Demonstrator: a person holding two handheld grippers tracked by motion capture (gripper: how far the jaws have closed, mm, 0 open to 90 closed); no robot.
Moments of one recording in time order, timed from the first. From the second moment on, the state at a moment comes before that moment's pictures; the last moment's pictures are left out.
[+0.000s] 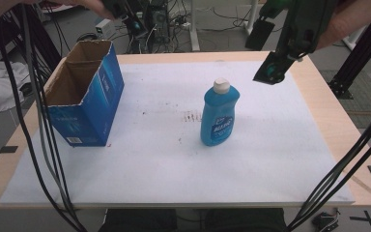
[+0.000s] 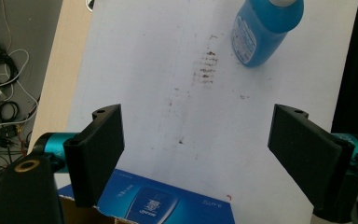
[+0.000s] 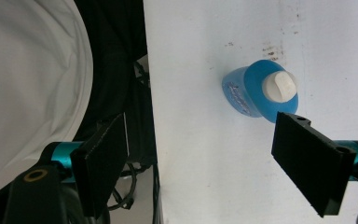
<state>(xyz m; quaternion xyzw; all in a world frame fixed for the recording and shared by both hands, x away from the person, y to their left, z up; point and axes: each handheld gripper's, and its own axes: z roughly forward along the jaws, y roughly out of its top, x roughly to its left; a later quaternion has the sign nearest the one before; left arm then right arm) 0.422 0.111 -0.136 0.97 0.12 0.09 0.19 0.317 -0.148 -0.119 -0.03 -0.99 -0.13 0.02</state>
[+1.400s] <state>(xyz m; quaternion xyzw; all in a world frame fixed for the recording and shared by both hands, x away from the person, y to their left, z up) 0.396 0.060 -0.185 0.97 0.09 0.04 0.22 0.326 -0.160 -0.112 -0.04 -0.99 -0.14 0.02</state>
